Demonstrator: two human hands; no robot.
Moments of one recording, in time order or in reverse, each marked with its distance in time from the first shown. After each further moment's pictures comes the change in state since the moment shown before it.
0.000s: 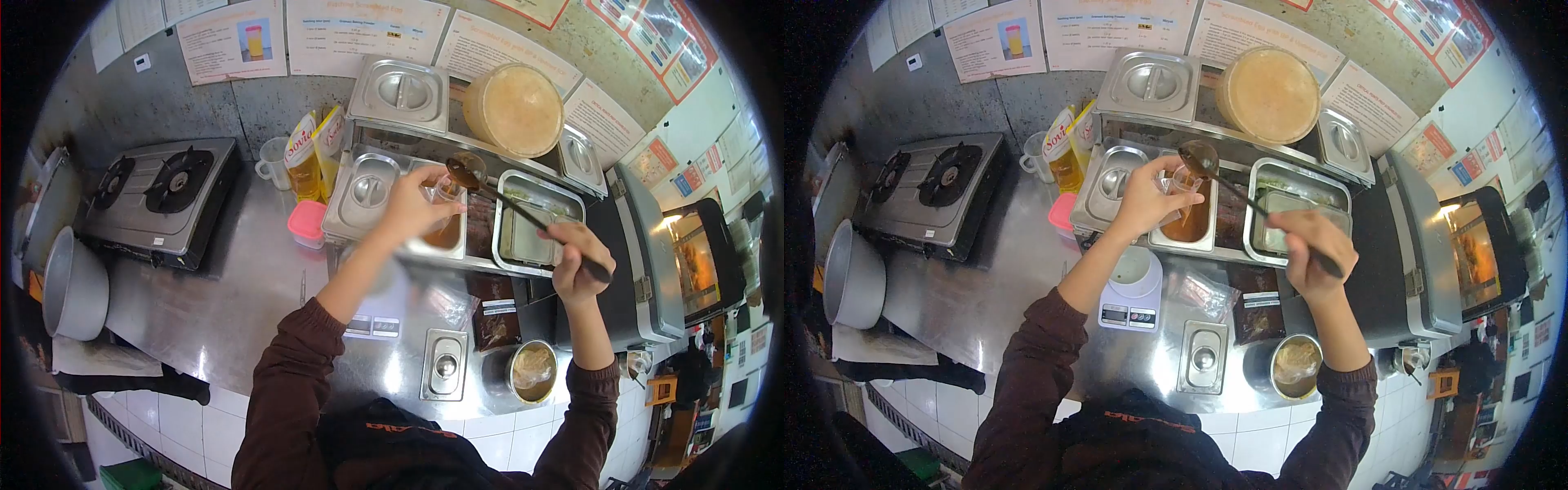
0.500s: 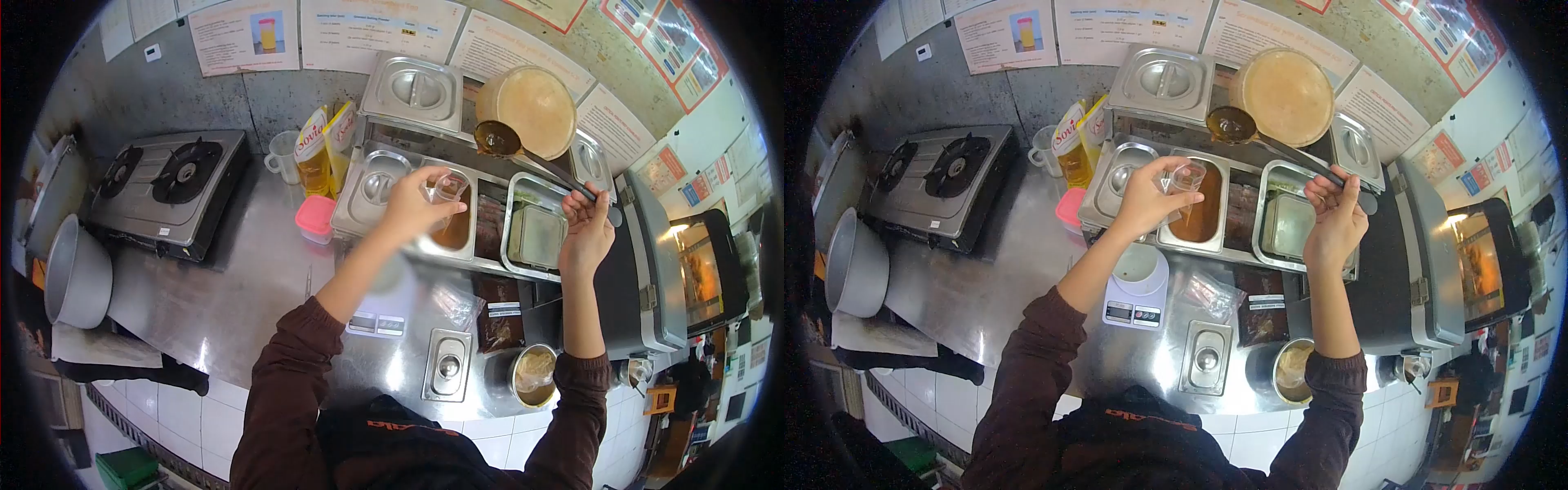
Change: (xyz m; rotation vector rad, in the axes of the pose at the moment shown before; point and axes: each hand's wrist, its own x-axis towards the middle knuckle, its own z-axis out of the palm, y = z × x) left_hand -0.006 -0.010 -0.012 0.024 0.021 -0.015; right_hand -0.008 0.045 0.022 0.496 0.687 0.917
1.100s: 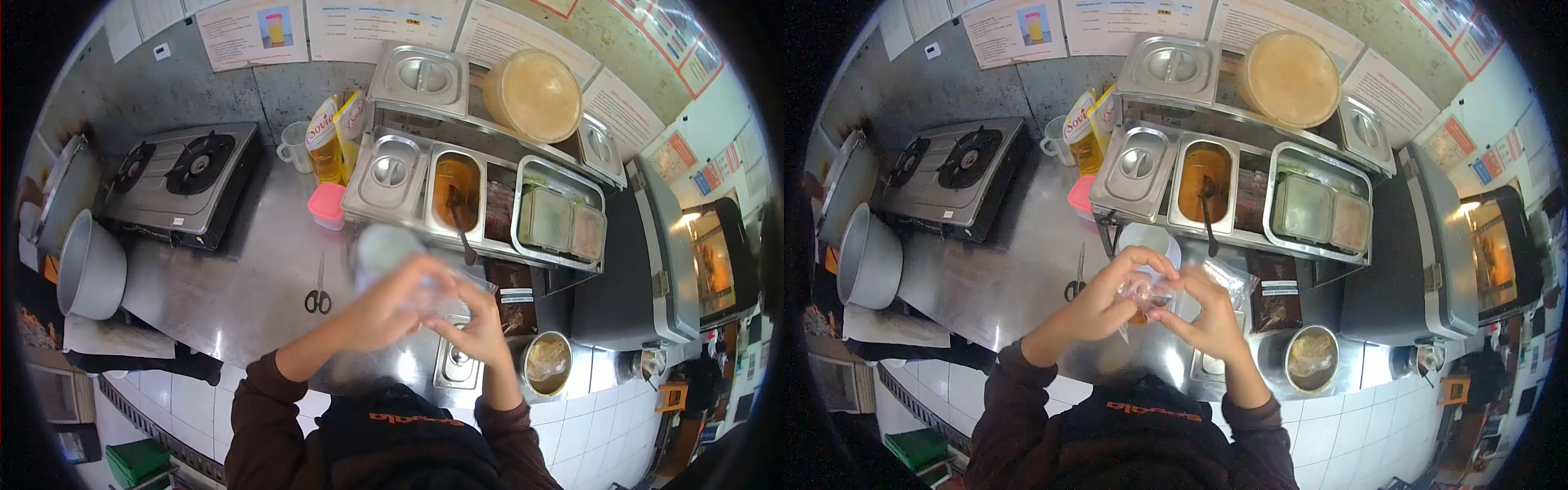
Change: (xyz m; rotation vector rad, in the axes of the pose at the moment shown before) left_hand -0.136 0.100 -0.046 -0.334 -0.535 -0.205; right_hand -0.167 0.008 0.008 -0.497 -0.891 -0.241
